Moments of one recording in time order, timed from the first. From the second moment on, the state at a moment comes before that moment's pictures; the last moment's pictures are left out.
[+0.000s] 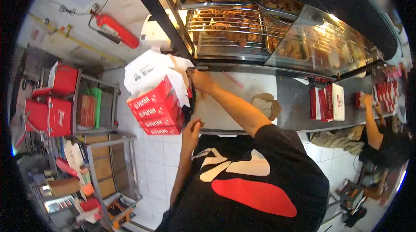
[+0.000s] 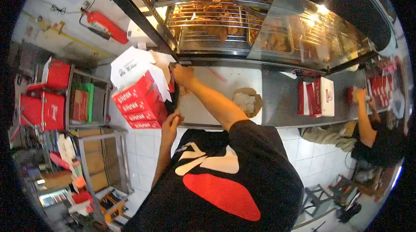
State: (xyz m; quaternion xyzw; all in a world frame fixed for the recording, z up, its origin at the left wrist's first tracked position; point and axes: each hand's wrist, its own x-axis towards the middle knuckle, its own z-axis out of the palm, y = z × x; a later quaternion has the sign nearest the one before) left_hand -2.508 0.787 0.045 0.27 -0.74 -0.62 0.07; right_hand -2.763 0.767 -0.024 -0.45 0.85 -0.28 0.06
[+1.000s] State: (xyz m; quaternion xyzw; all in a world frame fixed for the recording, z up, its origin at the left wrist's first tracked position) left_hand -2.555 0.575 0.096 0.26 -0.90 -0.19 0.28; right_hand -2.637 0.961 0.014 -0.09 0.91 -0.39 -0.09
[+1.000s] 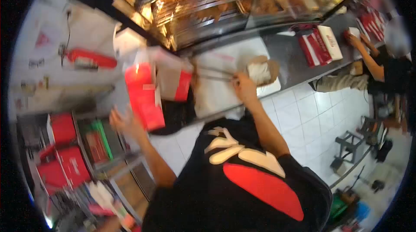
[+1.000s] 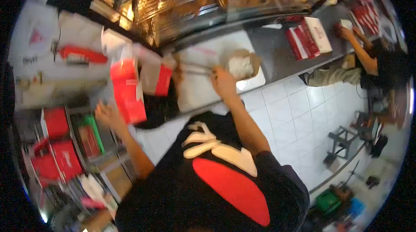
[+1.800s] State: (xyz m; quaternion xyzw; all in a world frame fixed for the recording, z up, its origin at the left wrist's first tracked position) left_hand -2.520 0.928 0.051 0.36 -0.46 -0.79 -0.21; right_hand -2.498 1.099 0.080 -0.22 0.84 -0.50 0.02
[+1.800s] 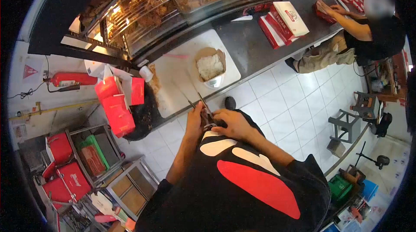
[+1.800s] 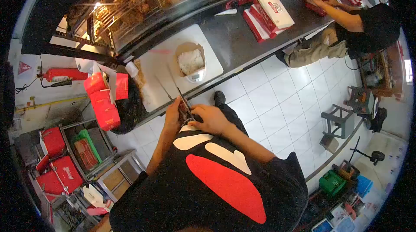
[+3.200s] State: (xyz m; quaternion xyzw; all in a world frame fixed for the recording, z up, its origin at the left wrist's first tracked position) left_hand -2.471 0.893 0.013 0.32 -0.62 -0.70 -0.11; right_hand -2.561 1.098 -0.037 -0.15 0.95 -0.23 0.11
